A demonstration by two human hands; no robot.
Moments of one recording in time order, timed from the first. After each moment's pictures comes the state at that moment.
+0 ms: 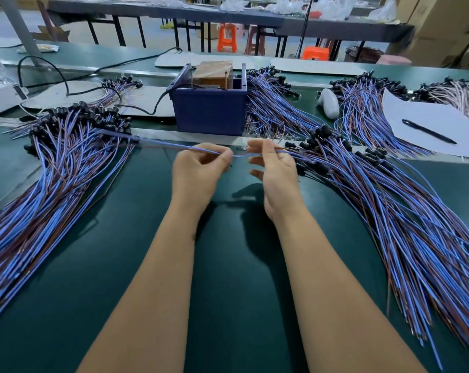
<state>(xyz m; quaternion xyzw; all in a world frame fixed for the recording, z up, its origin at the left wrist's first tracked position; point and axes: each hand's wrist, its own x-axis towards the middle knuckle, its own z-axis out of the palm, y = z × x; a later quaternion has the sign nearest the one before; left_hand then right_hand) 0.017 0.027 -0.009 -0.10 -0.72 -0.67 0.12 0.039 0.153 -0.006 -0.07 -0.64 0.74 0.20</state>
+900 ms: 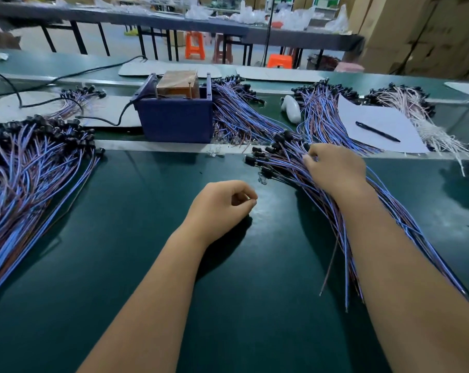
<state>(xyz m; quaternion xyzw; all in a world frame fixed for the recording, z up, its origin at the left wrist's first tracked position) 0.051 0.071 -0.021 -0.31 -0.83 -0.46 0.01 0.070 0.309 0.030 -0.20 -0.96 0.01 0.18</state>
